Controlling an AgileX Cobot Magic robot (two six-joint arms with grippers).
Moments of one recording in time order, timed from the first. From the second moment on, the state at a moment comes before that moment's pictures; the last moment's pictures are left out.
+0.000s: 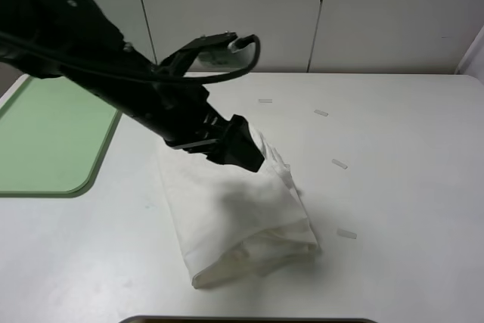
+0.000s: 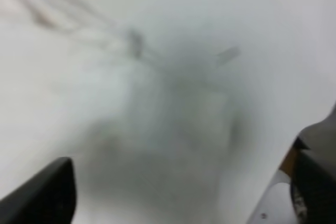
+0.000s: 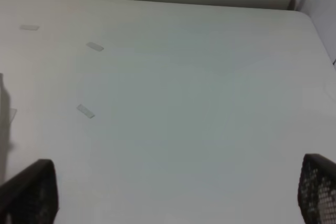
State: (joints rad) left arm -0.64 1.67 -0.97 -0.88 0.49 0.71; right arm -0.05 -0.01 -0.50 0.02 1.02 -0.14
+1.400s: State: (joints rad) left arm -0.31 1.27 -0.31 -1.49 0.24 0.95; right arm -0.05 -0.01 -0.50 0.02 1.02 -0.14
